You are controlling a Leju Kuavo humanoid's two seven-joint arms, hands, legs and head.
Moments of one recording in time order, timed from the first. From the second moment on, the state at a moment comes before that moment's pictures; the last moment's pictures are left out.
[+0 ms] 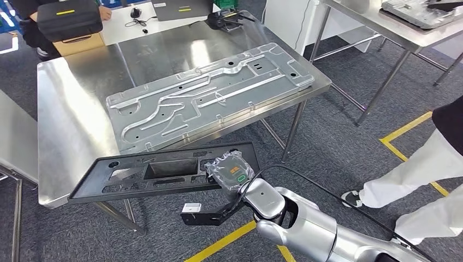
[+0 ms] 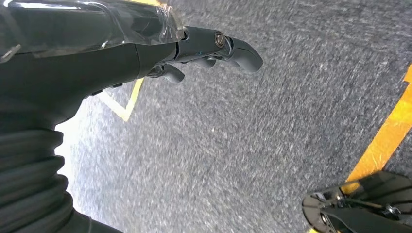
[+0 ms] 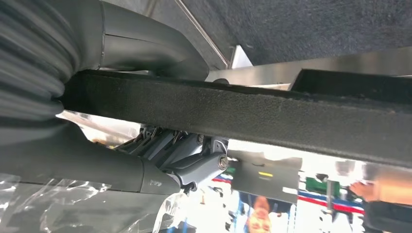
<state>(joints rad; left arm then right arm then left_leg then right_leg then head) -0.15 0.01 -1.25 -0.22 0.82 0.35 0.10 -0.67 -0.14 1.13 -1.54 0.86 0.06 0.37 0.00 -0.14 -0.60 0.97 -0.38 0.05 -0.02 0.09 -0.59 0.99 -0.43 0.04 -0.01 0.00</state>
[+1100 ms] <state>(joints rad) -0.14 0.00 -1.25 -0.22 0.83 0.33 0.14 -0.70 -0.20 1.14 -1.60 0.94 0.14 0.46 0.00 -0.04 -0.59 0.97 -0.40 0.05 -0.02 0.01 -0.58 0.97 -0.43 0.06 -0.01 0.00</state>
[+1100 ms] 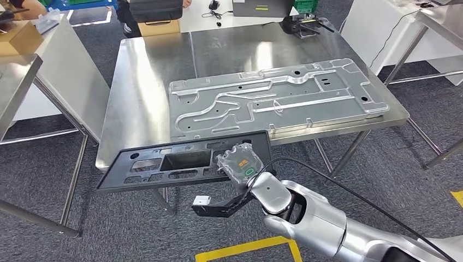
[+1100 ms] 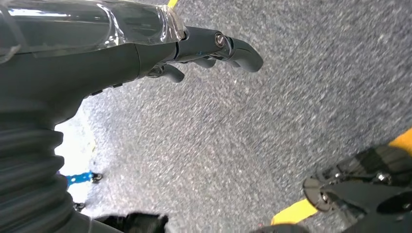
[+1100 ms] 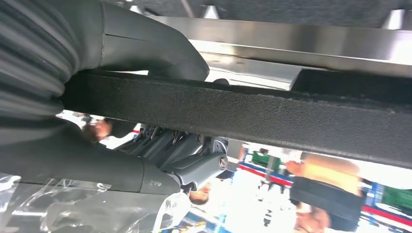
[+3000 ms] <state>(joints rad) -0.12 -0.01 -1.24 -0.22 0.83 0.35 0.15 -0.69 -0.35 1.11 -1.81 1.16 0.25 0.51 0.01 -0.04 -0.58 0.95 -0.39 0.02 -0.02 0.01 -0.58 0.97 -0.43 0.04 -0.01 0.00</state>
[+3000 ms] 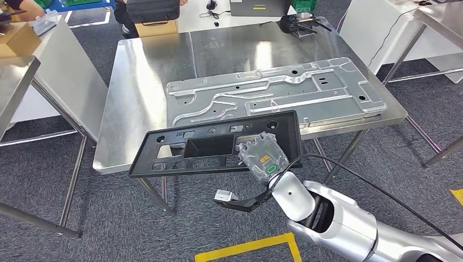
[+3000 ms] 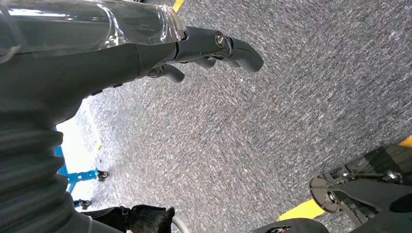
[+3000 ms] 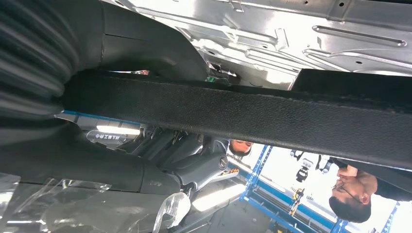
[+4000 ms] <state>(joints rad) -0.13 -0.01 -1.24 -0.22 0.81 0.35 0.15 -0.68 -0.34 1.09 -1.82 1.16 0.23 0.50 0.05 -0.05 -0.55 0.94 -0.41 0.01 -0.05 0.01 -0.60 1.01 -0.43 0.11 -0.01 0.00</state>
